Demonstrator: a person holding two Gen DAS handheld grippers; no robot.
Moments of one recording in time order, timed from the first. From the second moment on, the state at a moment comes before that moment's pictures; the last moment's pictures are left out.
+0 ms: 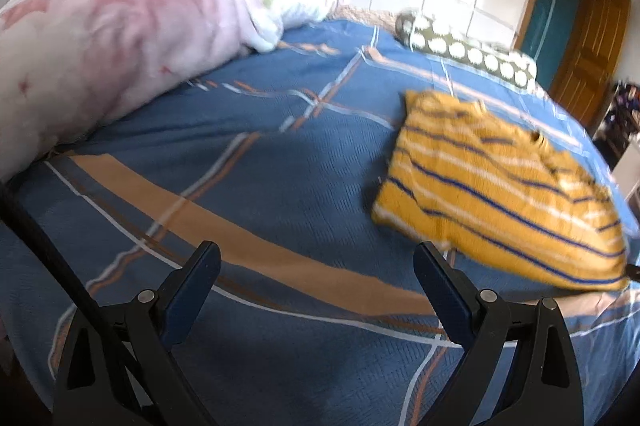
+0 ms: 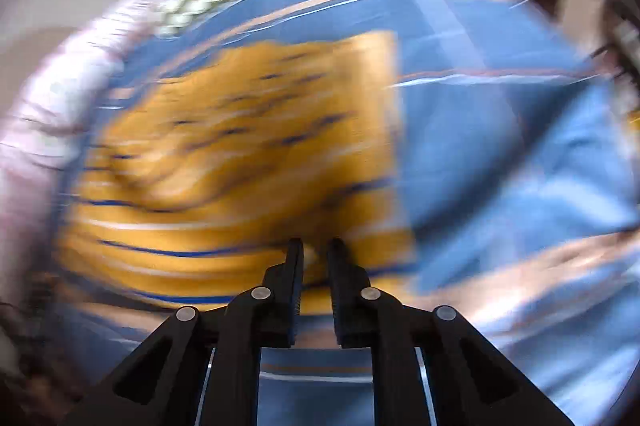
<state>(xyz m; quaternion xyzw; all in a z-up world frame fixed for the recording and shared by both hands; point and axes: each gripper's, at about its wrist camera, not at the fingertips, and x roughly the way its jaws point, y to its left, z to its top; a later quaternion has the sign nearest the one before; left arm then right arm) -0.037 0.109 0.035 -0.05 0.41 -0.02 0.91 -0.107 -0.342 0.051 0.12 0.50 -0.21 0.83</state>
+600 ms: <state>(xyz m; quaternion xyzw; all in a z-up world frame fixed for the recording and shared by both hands) -0.028 0.091 0.012 0.00 0.44 0.01 0.90 -0.065 -0.287 0.060 0.22 0.46 -0.09 0.86</state>
